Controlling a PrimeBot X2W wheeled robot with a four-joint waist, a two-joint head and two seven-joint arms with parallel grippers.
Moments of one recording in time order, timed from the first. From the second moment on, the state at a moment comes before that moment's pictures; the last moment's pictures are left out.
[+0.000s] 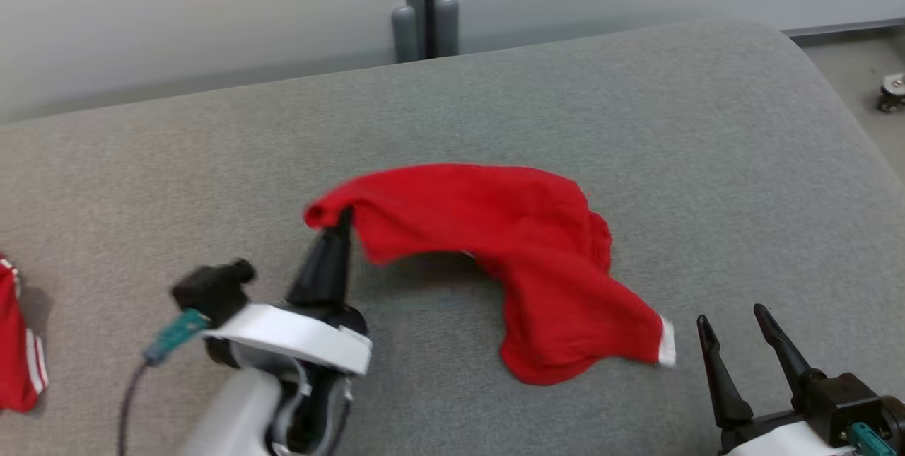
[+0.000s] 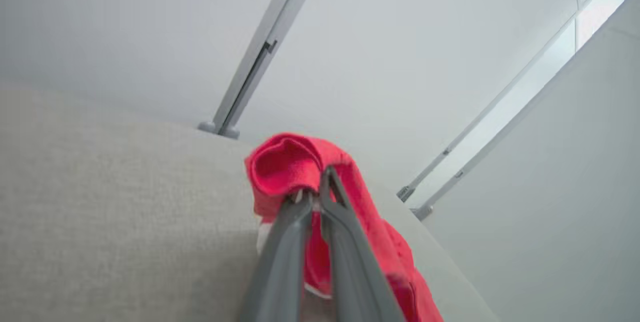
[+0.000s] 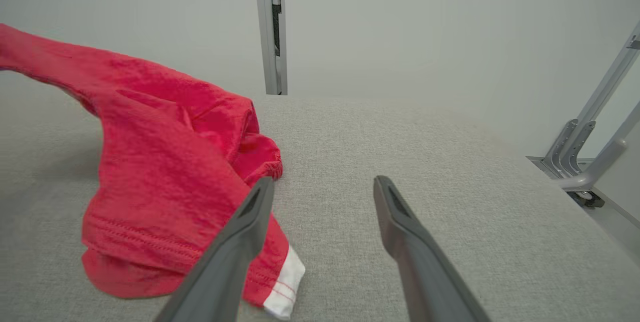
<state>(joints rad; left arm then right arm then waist) -0.29 0.10 -0.42 0.31 -0.83 -0.05 -0.26 0.04 -0.07 0.02 0.17 0.06 0.13 -0.26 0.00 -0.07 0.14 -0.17</state>
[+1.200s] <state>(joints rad) -0.60 0.05 -0.80 0.39 -0.88 0.00 0.01 -0.06 -0.05 0.11 0.20 0.09 0.13 -0.26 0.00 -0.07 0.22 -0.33</state>
